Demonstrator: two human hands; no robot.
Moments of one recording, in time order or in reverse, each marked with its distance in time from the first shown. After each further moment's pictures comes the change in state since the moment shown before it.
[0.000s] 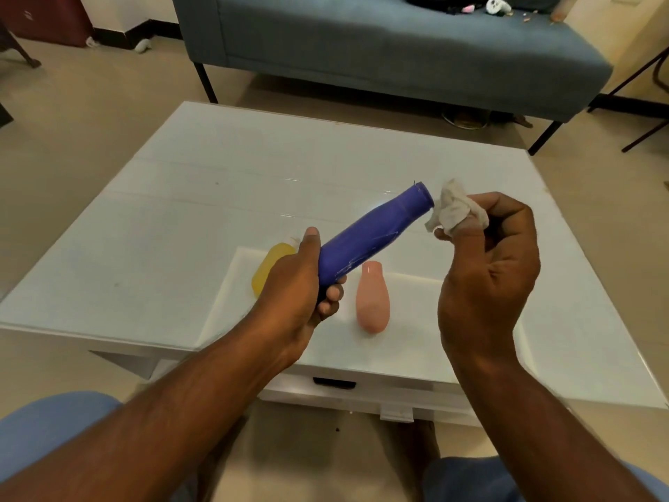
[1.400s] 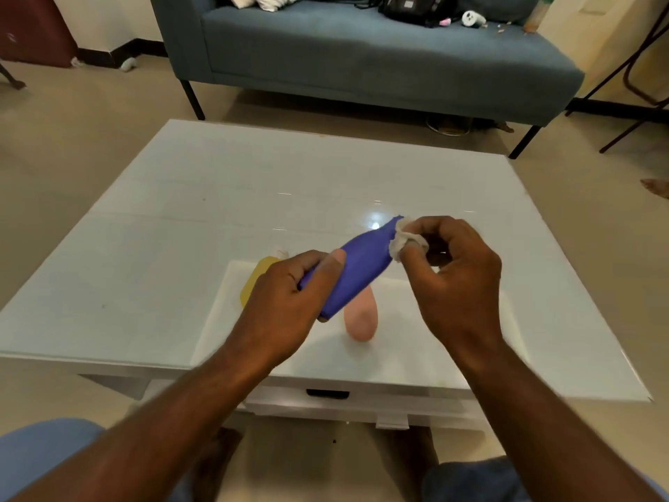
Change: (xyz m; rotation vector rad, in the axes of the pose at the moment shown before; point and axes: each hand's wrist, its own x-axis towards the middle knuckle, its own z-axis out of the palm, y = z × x) left_hand 0.003 -0.009 -0.014 0.693 -0.098 0.631; right_hand 0.011 0.013 -0.016 -0.356 -0.277 -0.084
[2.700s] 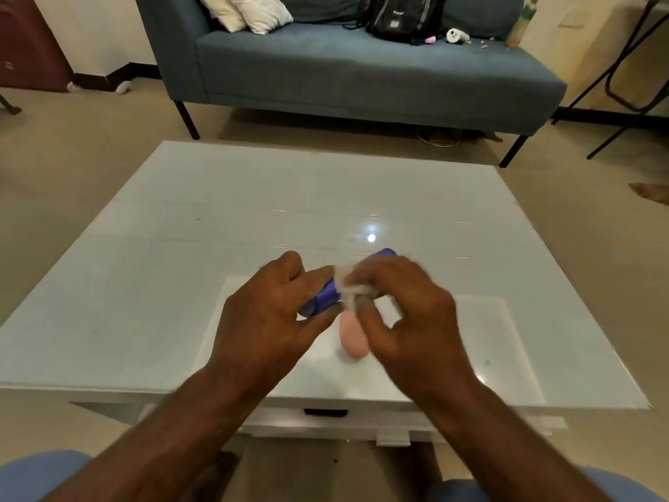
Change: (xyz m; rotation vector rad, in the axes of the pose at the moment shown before) left_hand 0.004 -0.009 -0.011 0.584 0.108 0.465; right_hand -0.029 -0.017 0.009 -0.093 -0.182 -0.220
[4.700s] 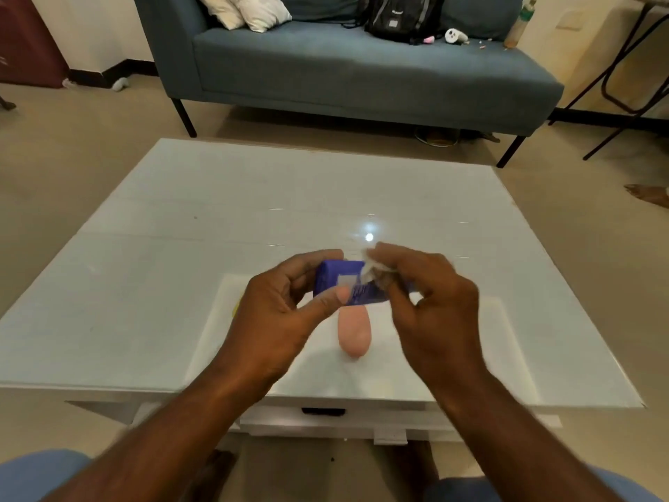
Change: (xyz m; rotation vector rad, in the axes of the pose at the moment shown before) left_hand 0.005 0.021 -0.005 -0.870 -0.080 -0.450; right_hand 0.007 0.015 -0.008 -0.018 0.096 0.135
